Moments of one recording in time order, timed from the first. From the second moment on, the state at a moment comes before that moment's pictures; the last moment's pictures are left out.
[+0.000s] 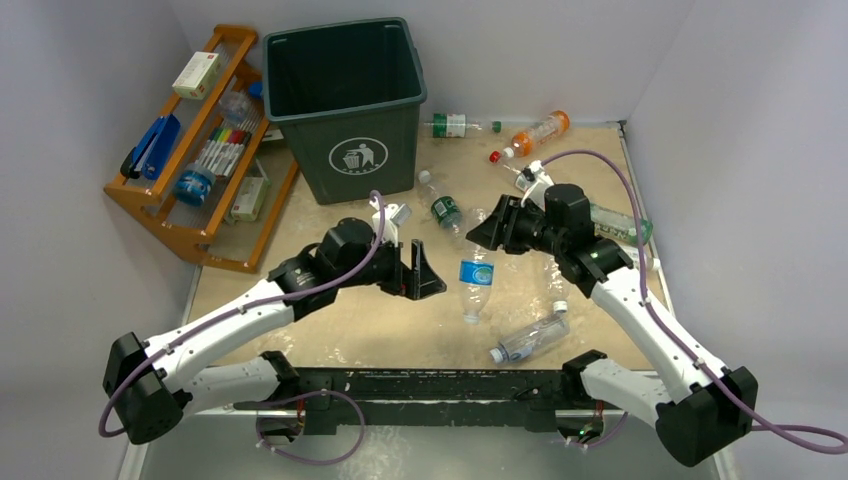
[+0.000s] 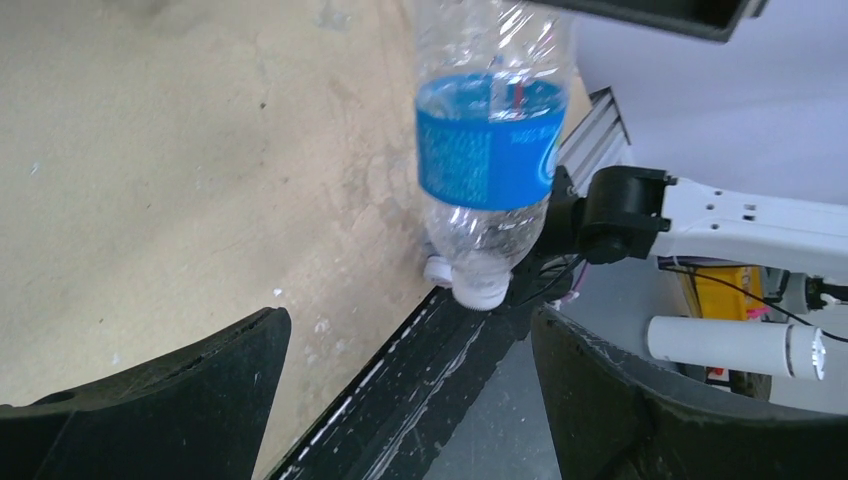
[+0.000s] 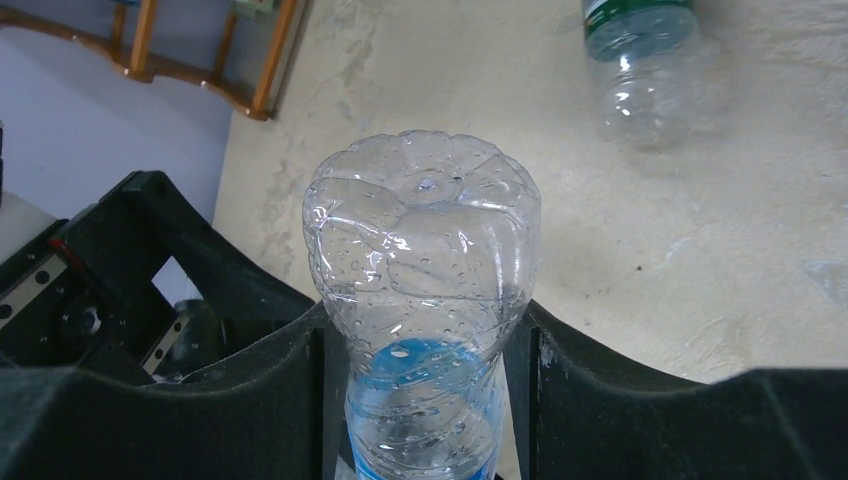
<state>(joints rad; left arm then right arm) -0.84 1.06 0.83 -0.26 0.28 -0.67 0.42 1.03 0.90 -0.38 -0.31 0.61</state>
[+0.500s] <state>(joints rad) -1.08 1.19 0.88 -0.09 0.14 -0.70 0.42 1.04 0.89 -0.32 -0.53 0.62</state>
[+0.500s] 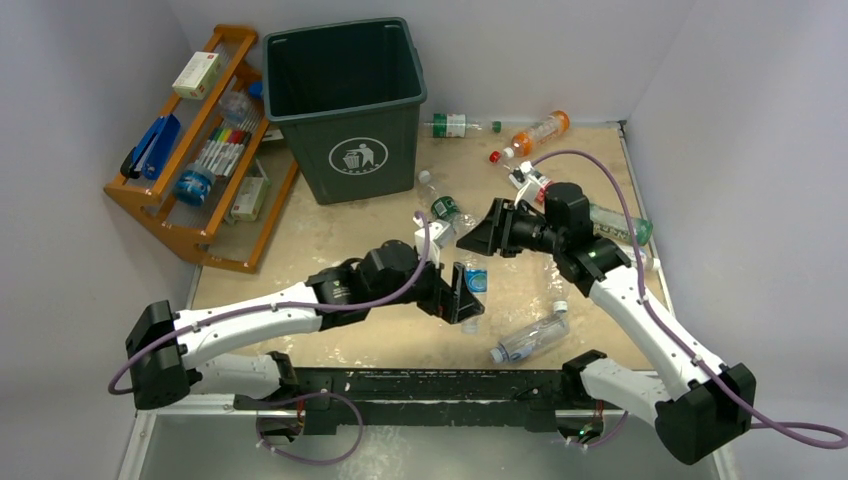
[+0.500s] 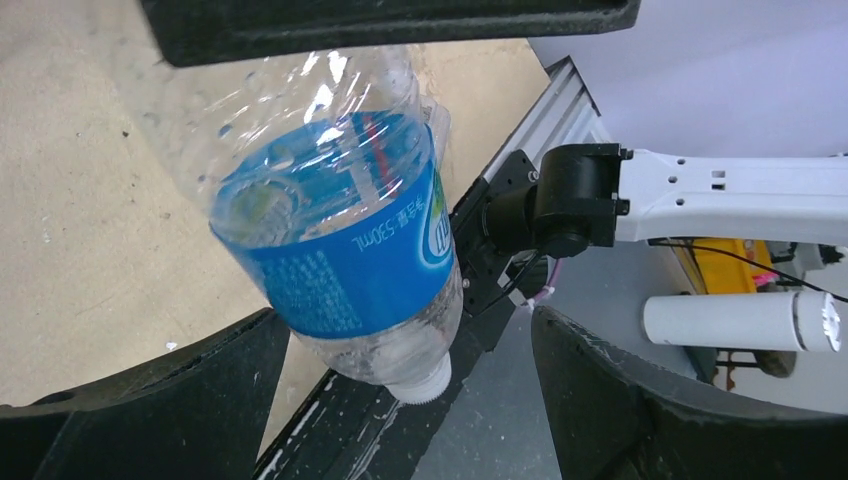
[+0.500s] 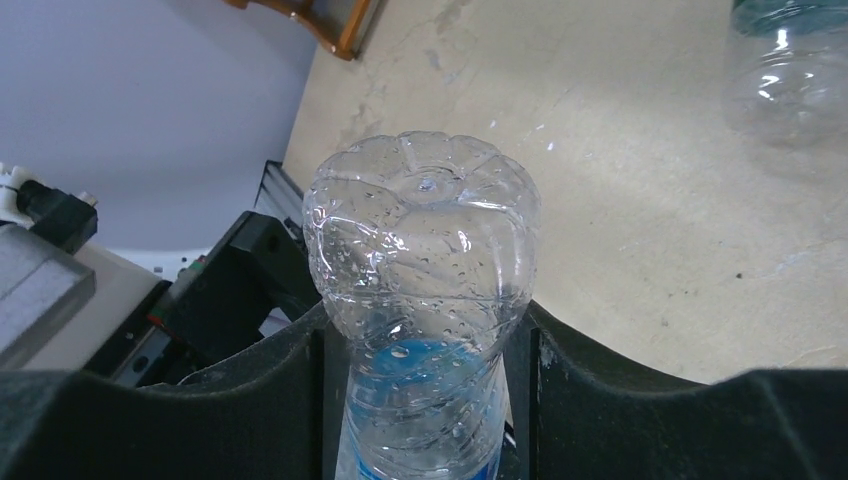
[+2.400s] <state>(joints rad) -1.19 1.27 1.40 -0.44 -0.42 -0.56 0.42 0.63 0.93 -0.59 -0.43 0.79</state>
